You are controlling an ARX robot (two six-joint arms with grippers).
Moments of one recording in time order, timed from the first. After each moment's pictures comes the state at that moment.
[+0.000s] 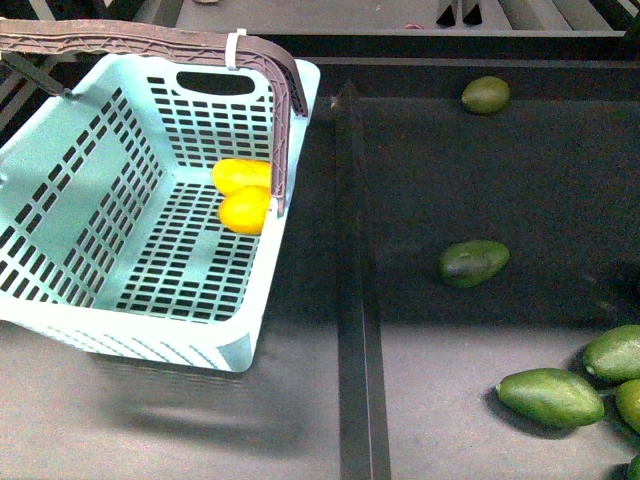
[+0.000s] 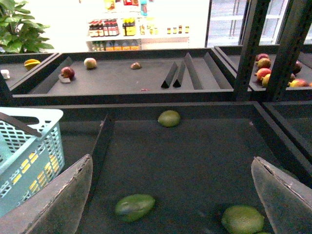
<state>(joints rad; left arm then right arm) -0.01 1.05 0.14 0.90 -0.01 -0.01 0.00 0.00 0.02 0.00 0.00 0.00</state>
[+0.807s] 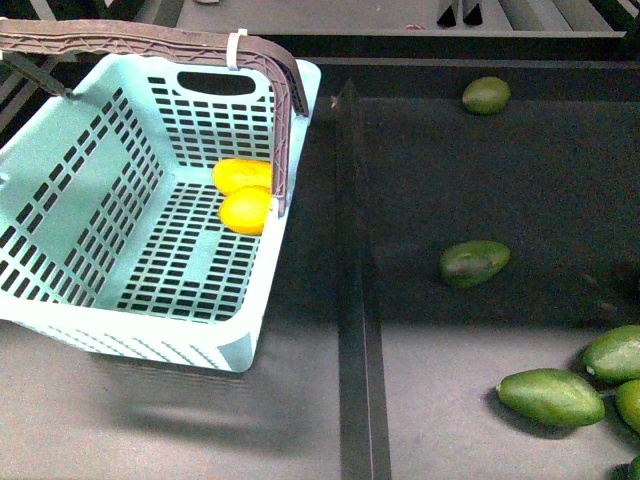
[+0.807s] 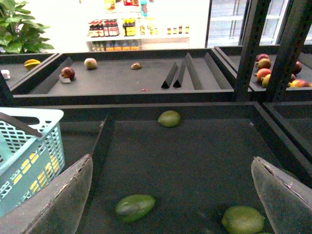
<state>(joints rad) 0.00 0.39 0.01 0.39 0.00 -0.01 0.00 0.00 0.02 0.00 0.00 0.00</state>
